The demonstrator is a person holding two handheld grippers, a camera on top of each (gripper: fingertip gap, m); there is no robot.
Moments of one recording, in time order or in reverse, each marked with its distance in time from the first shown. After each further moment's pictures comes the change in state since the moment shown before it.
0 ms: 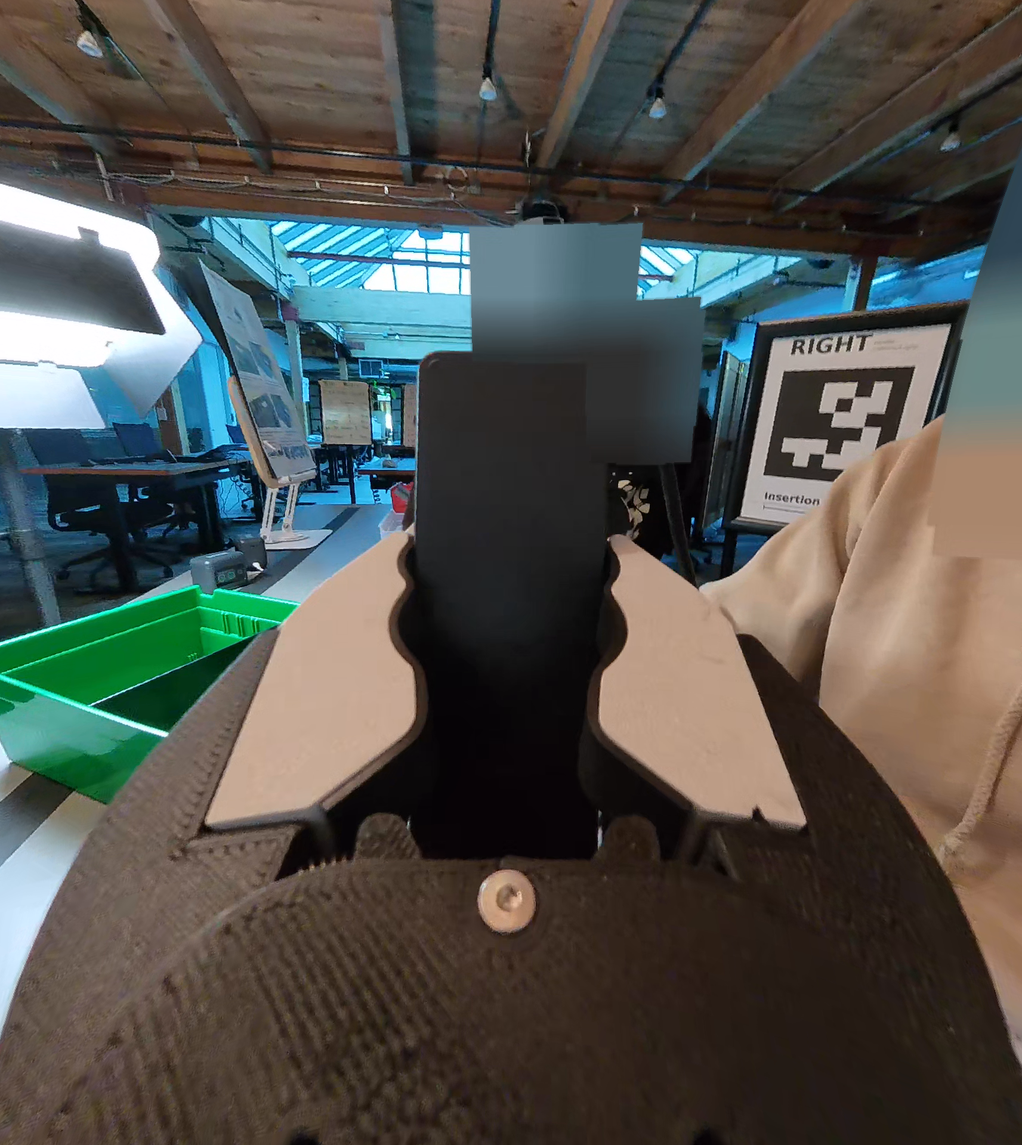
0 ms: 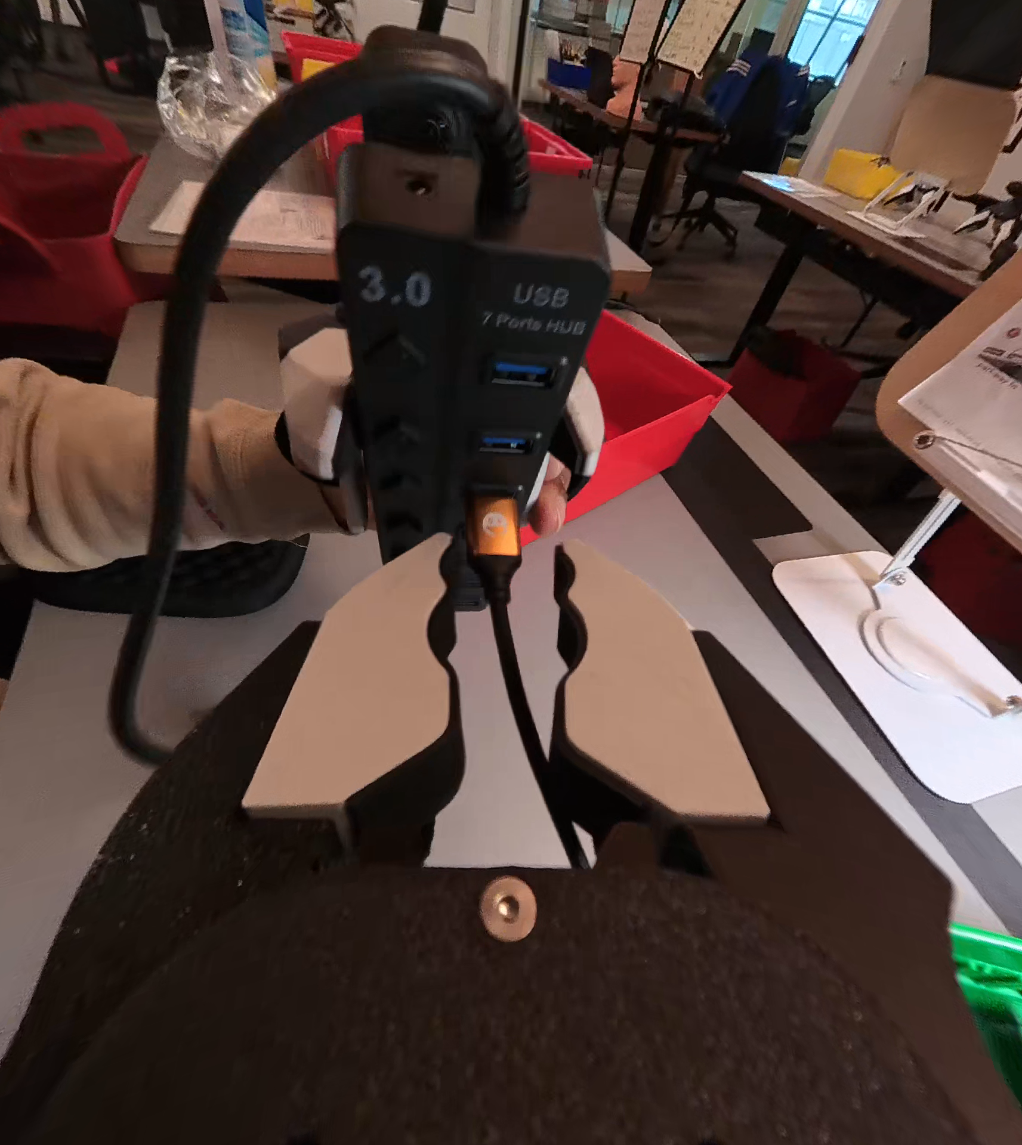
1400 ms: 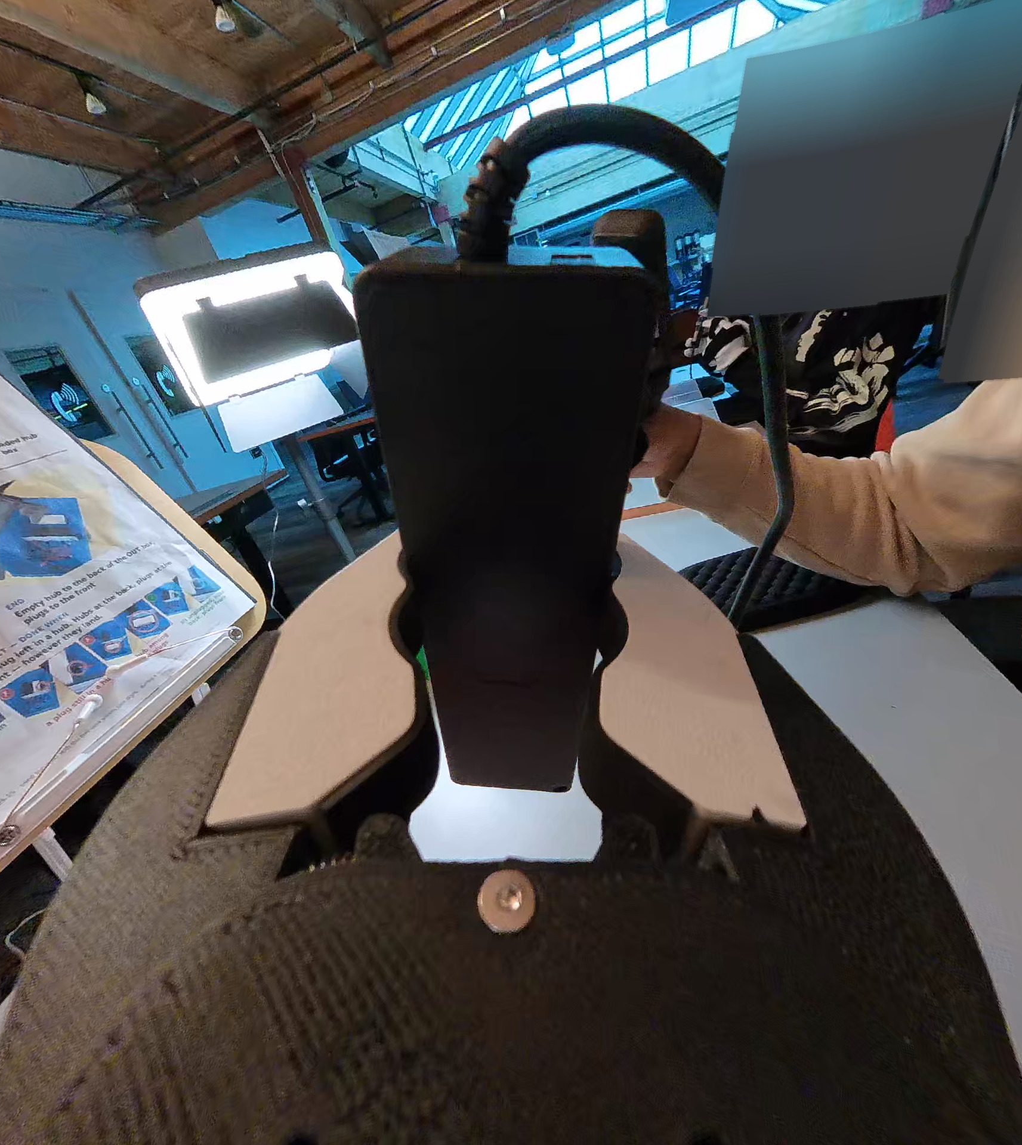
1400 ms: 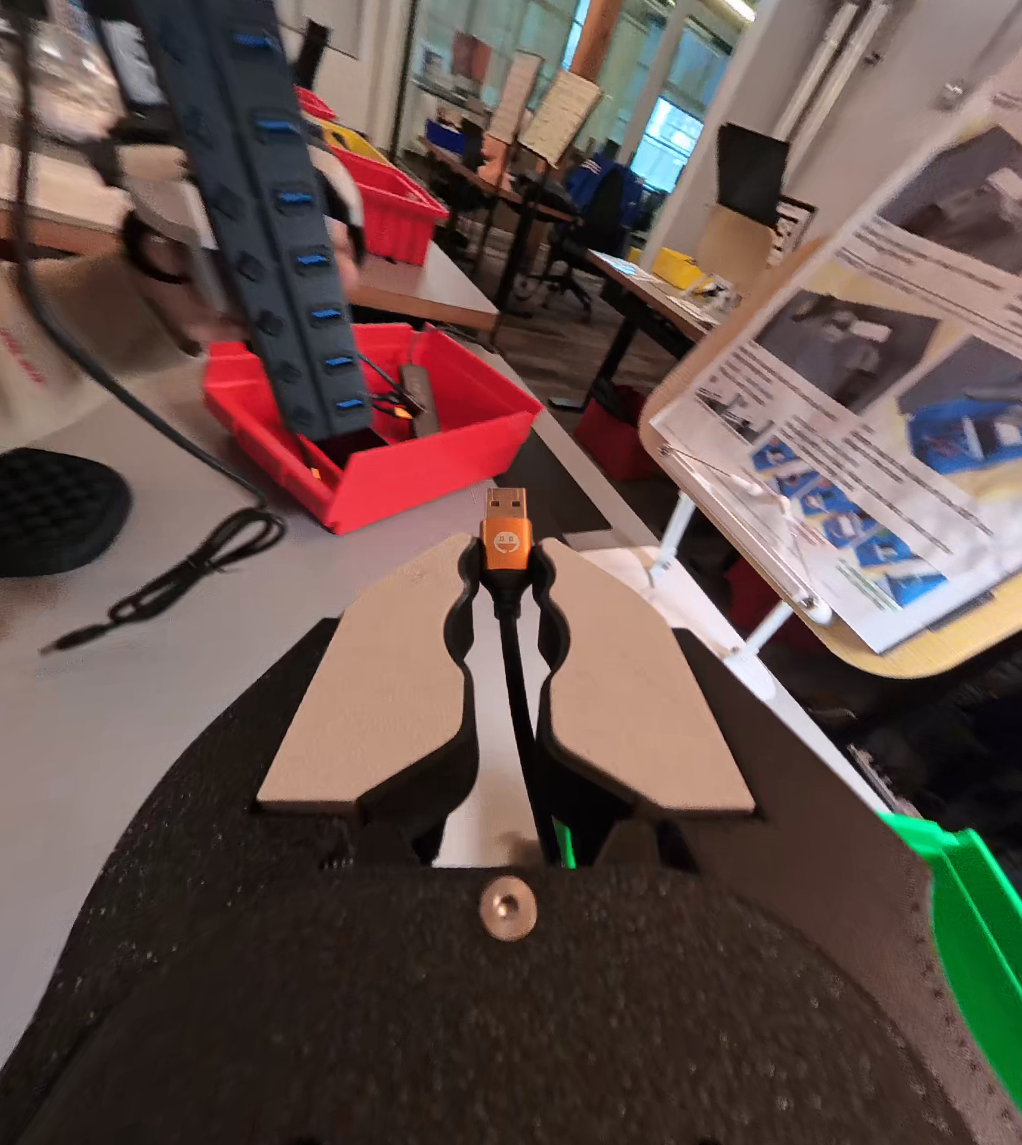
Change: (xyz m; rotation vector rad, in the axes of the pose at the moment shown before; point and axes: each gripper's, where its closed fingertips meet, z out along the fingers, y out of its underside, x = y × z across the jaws) left arm -0.018 -0.043 -0.066 -0.241 -0.261 0.355; right arm 0.076 0.000 -0.078 0.065 0.212 -0.144
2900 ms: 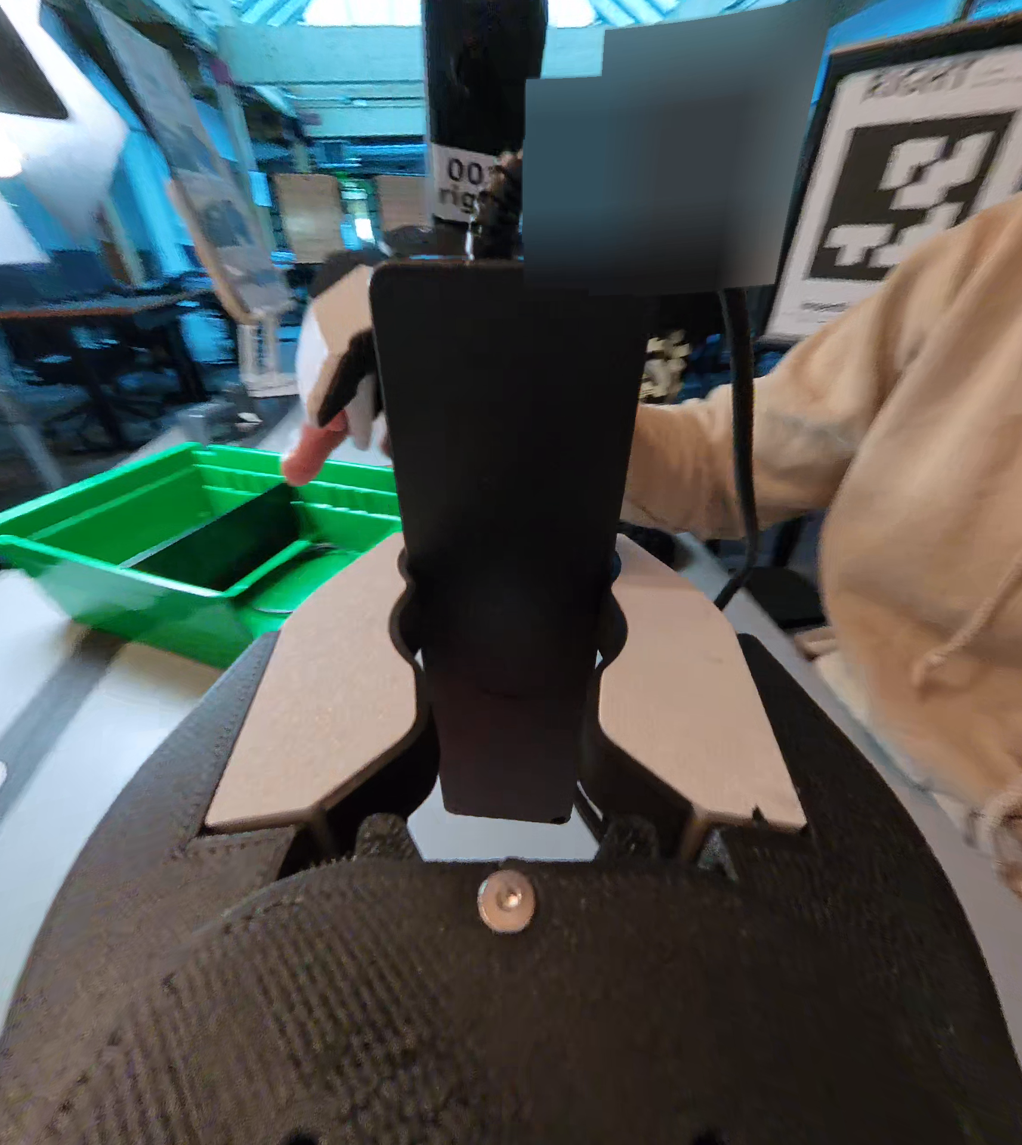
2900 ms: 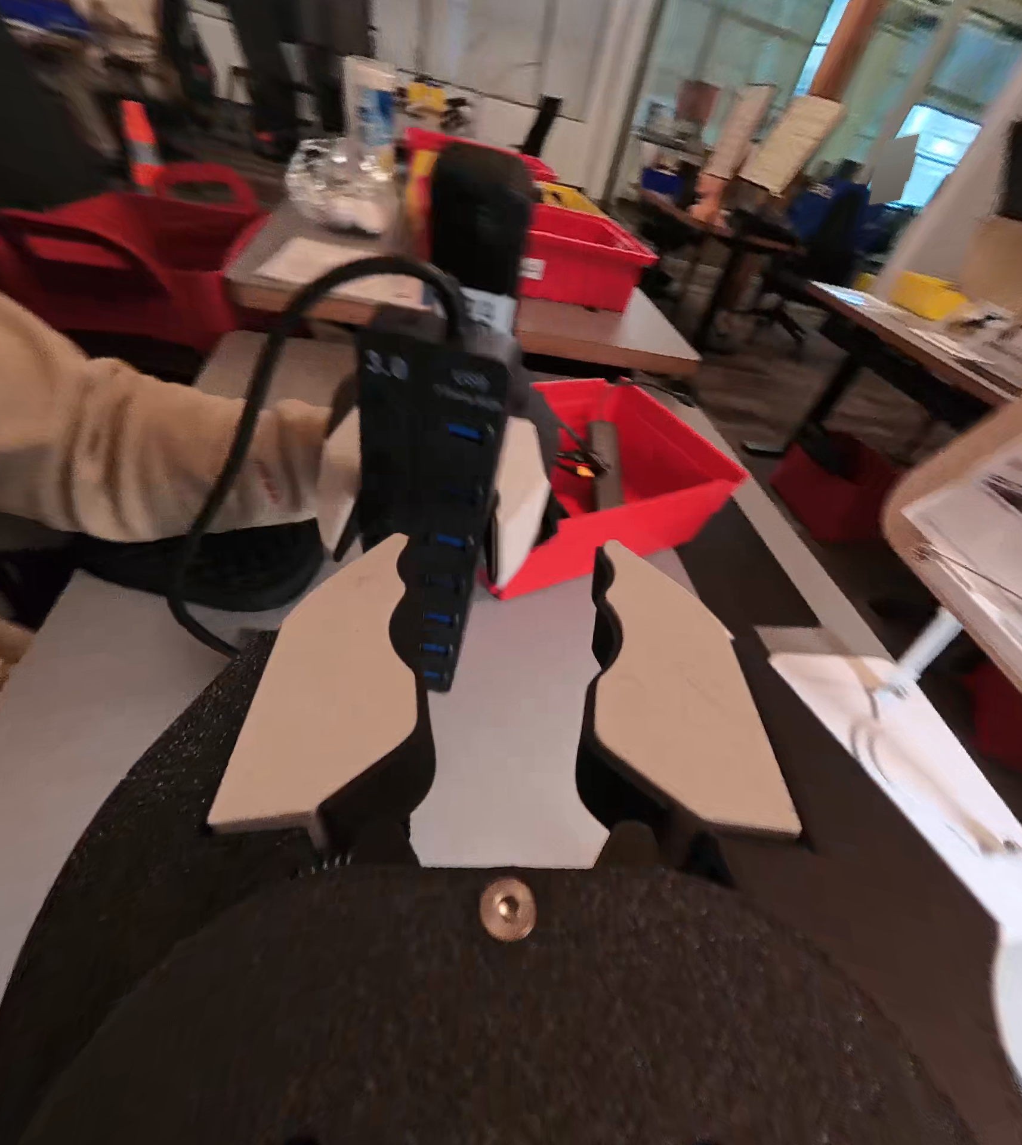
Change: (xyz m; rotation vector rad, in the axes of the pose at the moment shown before) left arm 0.051 0.058 0.049 -0.066 0.350 -0.286; right arm -0.070 -0.027 0.056 0.061 -0.356 0.056
